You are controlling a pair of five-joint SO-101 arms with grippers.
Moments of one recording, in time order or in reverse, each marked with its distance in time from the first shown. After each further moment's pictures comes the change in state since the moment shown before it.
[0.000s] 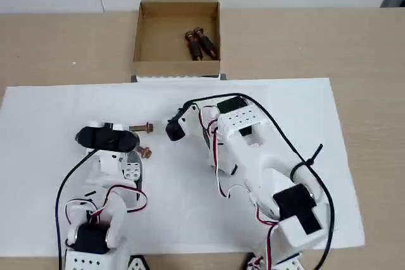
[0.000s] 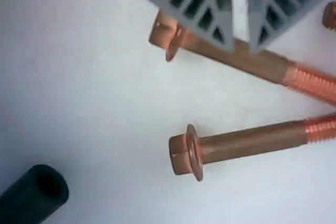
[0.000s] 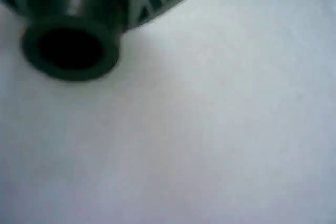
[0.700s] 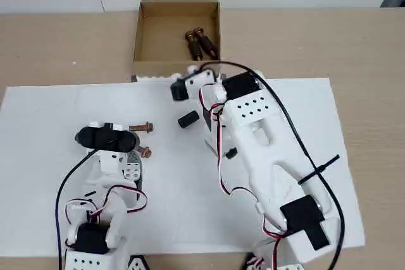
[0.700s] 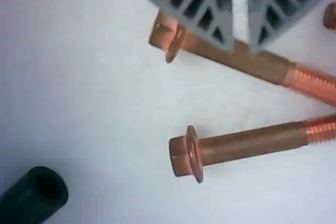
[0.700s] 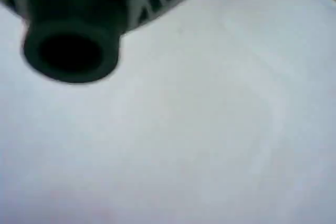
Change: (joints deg) left arm 0.0 0.0 0.0 0.0 0.0; right arm -0.4 -7.9 -19.6 19.6 -25.9
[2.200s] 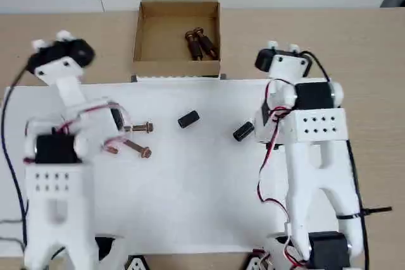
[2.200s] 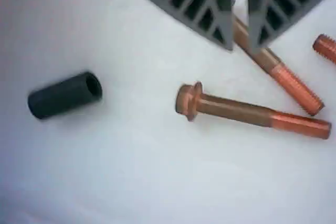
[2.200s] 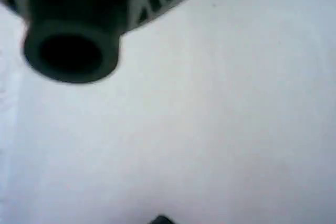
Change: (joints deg) left arm -7.4 69.2 -71.6 23.6 24.1; right arm 20.6 -16.6 8.0 0.4 -17.2
